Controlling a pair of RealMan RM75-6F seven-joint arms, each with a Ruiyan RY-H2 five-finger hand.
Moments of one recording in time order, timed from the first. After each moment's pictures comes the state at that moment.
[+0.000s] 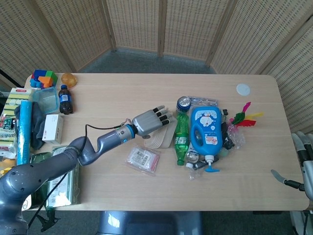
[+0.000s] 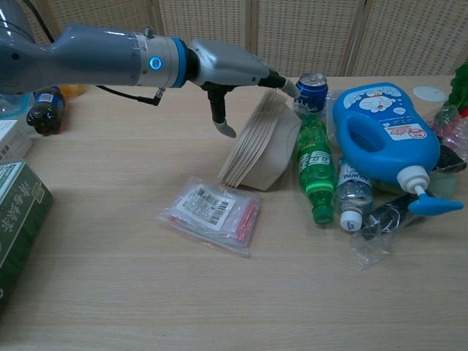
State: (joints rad) left arm -1.28 -1.68 -0.08 -0.90 1.67 0.60 -0.23; right arm 0.03 -0.91 0.09 -1.81 -1.52 1.61 -0.15
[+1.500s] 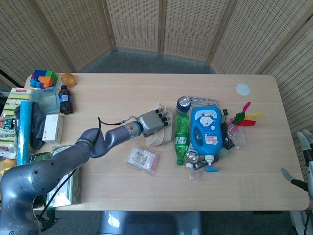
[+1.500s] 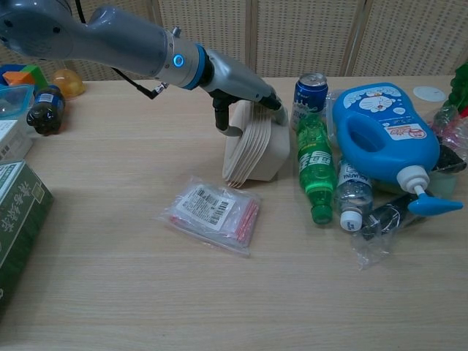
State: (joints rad) left arm -1.47 -1.69 0.09 -0.85 1.63 0.40 -0.43; right arm 0.01 -0.90 0.11 -1.82 -1.53 1.64 -0.14
